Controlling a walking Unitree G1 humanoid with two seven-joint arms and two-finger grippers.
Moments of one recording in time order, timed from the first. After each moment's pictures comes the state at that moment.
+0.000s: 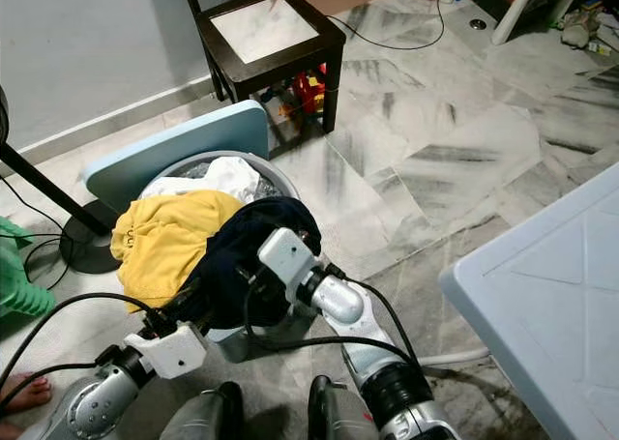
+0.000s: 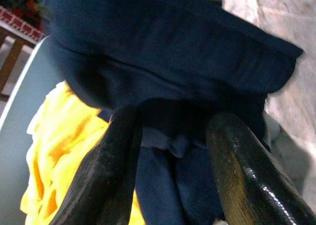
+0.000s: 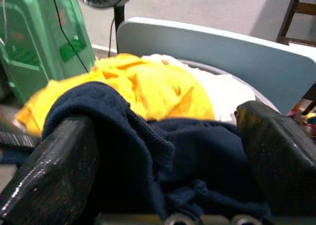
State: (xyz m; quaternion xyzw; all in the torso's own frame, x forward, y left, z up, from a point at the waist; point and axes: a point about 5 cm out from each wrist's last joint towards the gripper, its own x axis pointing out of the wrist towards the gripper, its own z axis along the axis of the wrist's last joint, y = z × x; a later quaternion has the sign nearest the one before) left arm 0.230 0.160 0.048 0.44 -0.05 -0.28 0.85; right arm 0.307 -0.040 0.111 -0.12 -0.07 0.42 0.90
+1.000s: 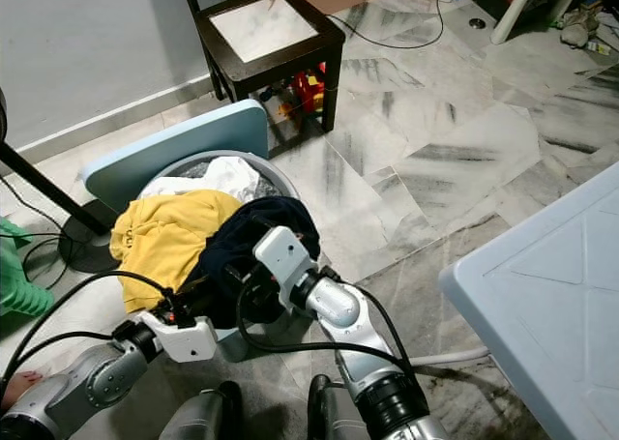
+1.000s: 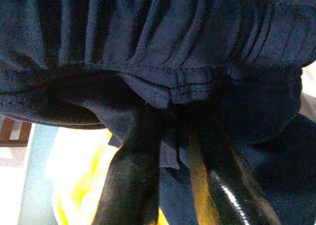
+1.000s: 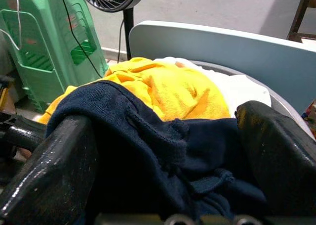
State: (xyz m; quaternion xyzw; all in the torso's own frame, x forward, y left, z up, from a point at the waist) left arm 0.261 0.165 0.048 0.54 -0.10 -0.30 0.78; right arm 0.296 -0.034 0.112 -0.11 -0.06 0.43 0.89
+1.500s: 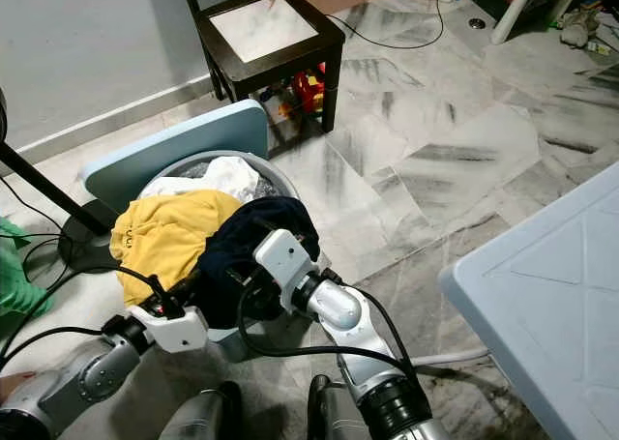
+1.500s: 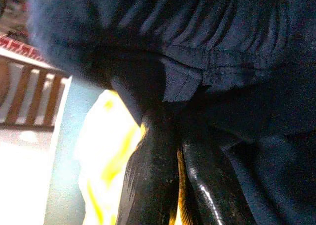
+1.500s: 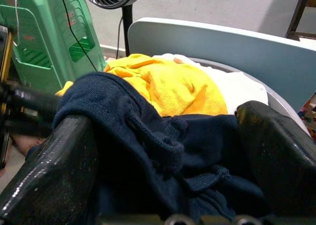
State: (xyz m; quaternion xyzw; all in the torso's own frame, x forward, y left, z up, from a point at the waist) left arm 0.268 0.182 0.059 0.54 -0.12 -0.23 0.80; right arm 0.295 -0.038 0.111 -0.11 -0.06 0.43 0.89
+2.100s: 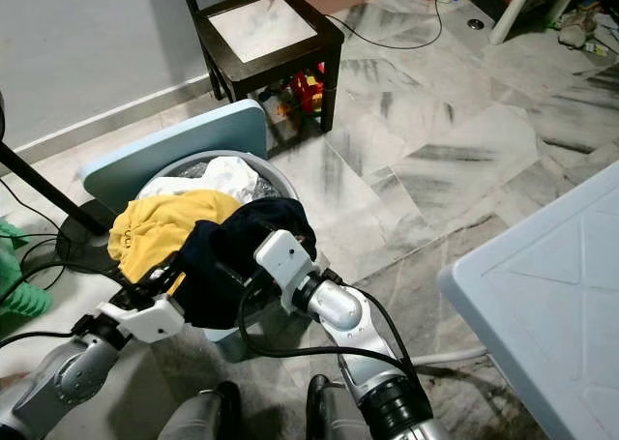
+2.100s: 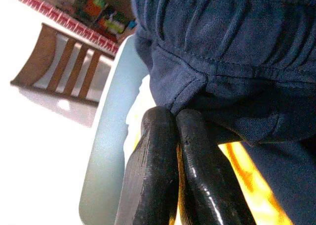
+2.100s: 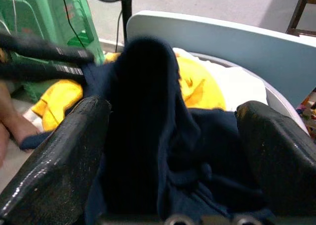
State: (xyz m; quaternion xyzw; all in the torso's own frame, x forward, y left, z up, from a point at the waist) left arm 0.258 0.202 0.074 0.50 -0.13 -0.16 0.84; right arm 0.297 -0.043 0.109 -0.12 -0.06 0.43 0.89
